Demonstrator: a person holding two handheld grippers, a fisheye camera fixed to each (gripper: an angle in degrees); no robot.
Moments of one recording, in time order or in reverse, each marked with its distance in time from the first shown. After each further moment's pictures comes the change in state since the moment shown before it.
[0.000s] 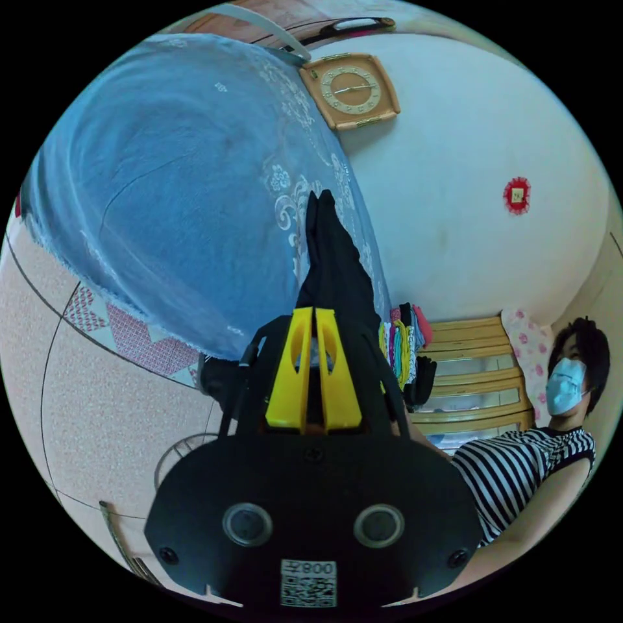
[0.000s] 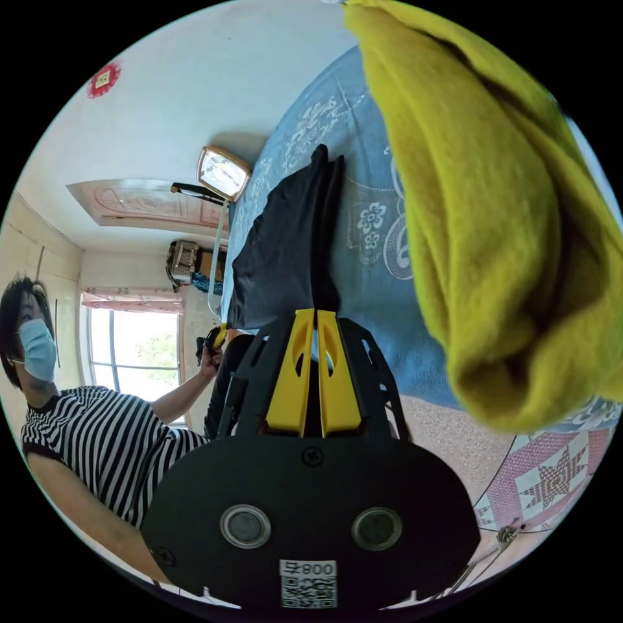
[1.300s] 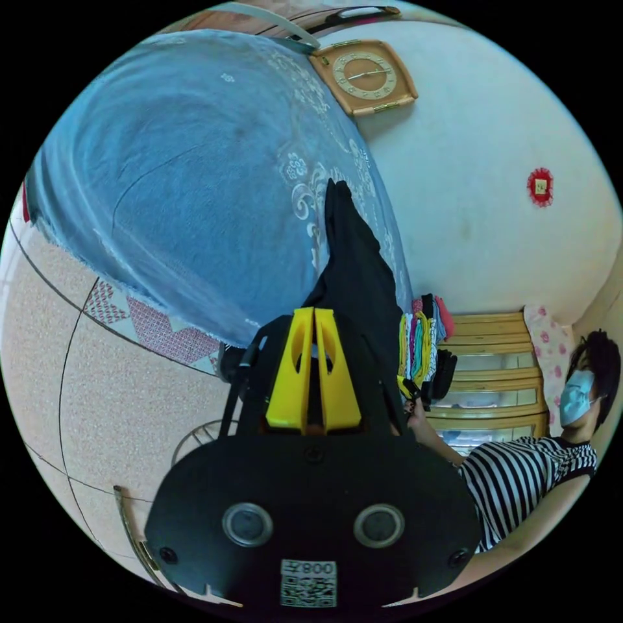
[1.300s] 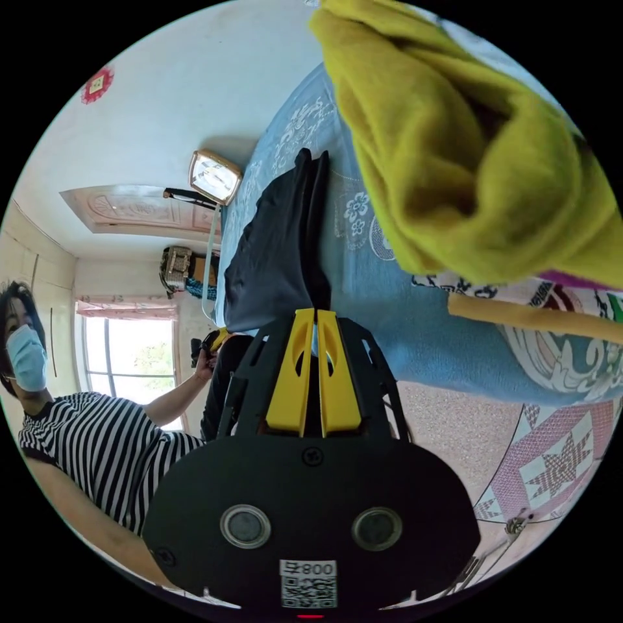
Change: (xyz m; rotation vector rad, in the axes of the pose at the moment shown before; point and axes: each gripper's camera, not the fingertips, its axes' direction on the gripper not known) left arm 0.053 0.073 0.168 -0.058 -0.122 -0.005; right arm 0.022 0.051 0.010 0.027 0.043 0.027
